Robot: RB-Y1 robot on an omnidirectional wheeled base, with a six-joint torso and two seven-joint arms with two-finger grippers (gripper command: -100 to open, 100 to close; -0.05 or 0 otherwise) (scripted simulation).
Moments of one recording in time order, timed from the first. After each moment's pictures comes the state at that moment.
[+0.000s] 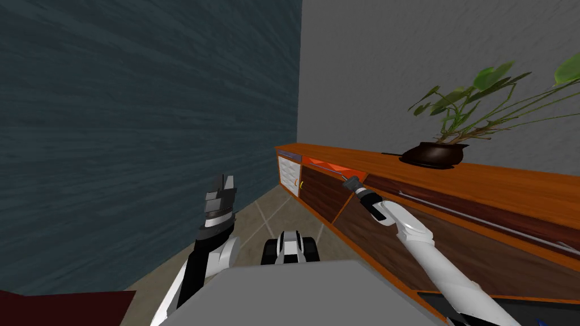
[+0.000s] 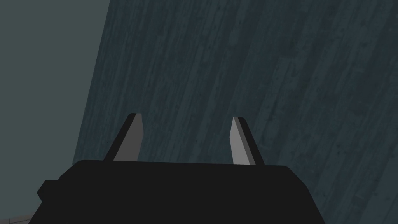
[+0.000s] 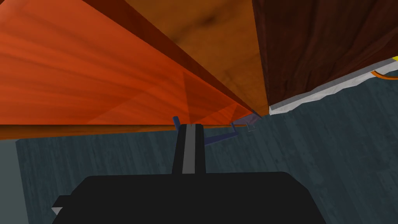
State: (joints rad) left arm 0.54 -0.03 0.02 -2.34 -0.05 -0.59 -0.10; right arm 0.13 -0.68 -0.30 -1.58 0.99 -0.30 0.95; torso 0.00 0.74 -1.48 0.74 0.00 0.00
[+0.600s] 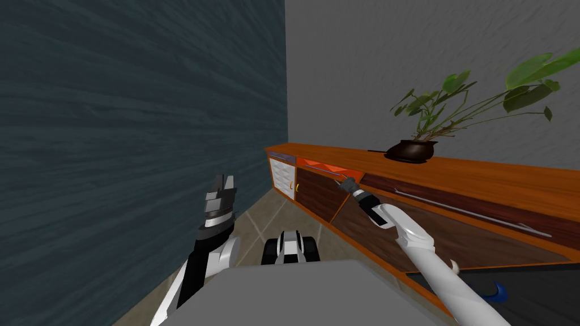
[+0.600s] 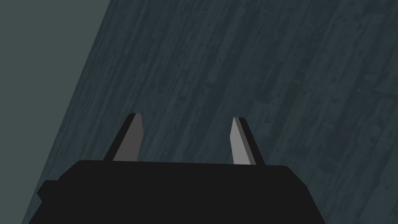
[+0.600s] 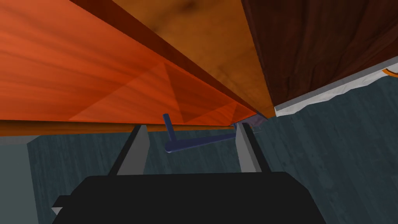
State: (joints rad) left arm 0.54 -0.03 0.02 -2.34 -0.05 -0.59 -0.10; right arm 0.17 -0.63 -0.30 -1.67 0.97 -0.39 0.97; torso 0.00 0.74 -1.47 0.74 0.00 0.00
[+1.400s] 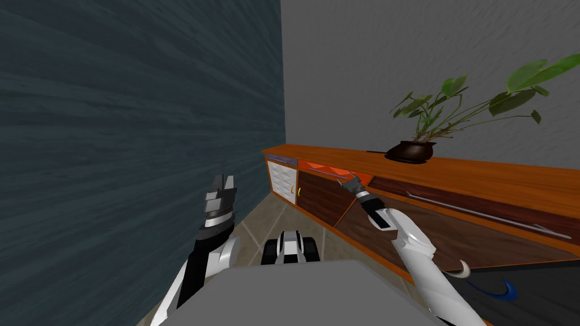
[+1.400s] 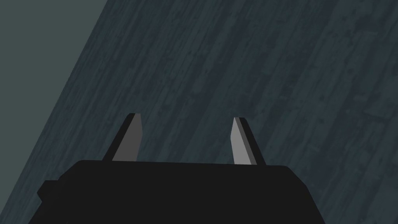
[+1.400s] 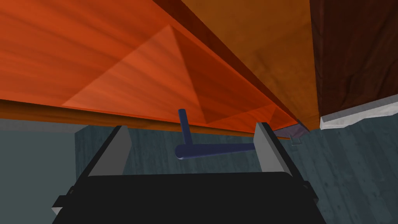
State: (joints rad) left arm 0.54 -0.03 0.02 -2.34 -0.05 -0.59 -0.10; right arm 0.14 -0.47 -0.46 -1.65 0.93 -0.51 1.07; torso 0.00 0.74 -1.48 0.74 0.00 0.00
